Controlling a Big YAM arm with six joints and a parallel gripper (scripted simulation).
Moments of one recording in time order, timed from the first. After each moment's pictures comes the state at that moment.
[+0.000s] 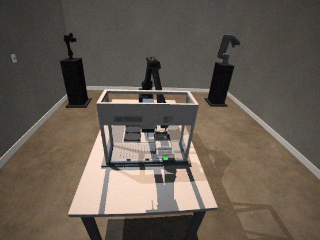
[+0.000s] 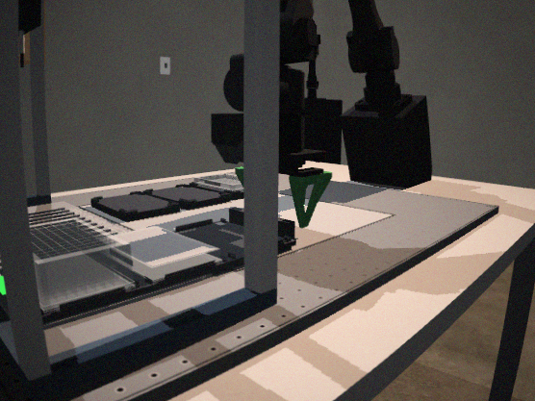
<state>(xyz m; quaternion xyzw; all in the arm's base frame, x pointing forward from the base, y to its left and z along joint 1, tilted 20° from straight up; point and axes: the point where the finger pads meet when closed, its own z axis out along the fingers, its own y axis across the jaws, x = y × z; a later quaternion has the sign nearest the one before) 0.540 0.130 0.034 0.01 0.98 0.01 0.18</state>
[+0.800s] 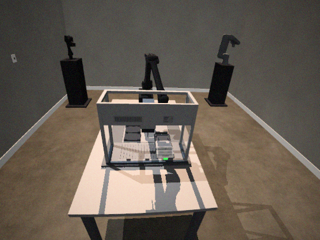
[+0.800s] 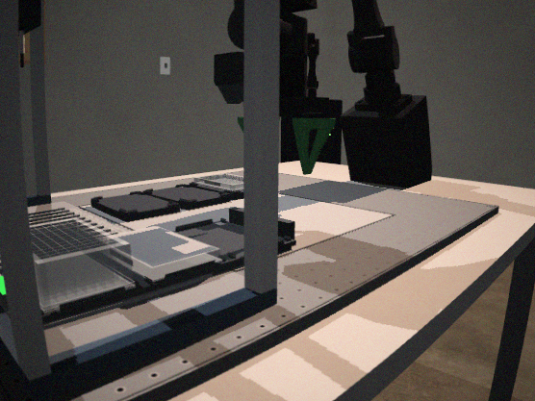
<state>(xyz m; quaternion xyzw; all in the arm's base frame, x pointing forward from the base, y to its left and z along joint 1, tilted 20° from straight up) 0.512 0.130 0.099 0.01 0.98 0.01 0.18</state>
